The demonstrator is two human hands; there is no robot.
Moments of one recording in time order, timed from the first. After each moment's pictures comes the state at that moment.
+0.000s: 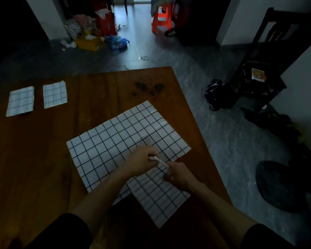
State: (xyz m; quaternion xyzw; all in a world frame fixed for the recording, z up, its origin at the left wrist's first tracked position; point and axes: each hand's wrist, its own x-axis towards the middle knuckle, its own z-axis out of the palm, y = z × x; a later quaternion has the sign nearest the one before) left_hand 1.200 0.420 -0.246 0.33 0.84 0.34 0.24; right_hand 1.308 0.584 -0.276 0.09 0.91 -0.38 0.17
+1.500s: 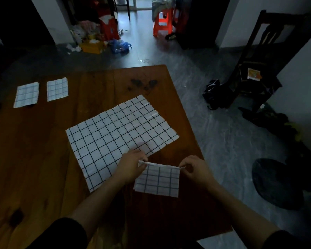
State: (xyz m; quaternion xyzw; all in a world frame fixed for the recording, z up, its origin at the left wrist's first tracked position) left_hand 1.293 0.405 -0.262 0.31 0.91 0.26 0.14; right_hand 1.410 0.656 -0.273 0.07 0.95 -0.30 0.05
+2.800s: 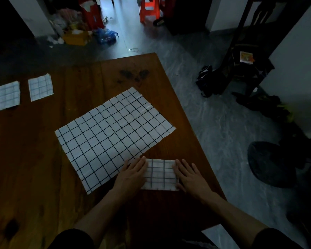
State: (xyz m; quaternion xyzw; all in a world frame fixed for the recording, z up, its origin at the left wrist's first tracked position) left_hand 1.318 0.386 -0.333 0.44 0.89 -0.04 0.15; right_hand 1.448 0.634 -0.337 0.01 0.97 -0.06 0.22
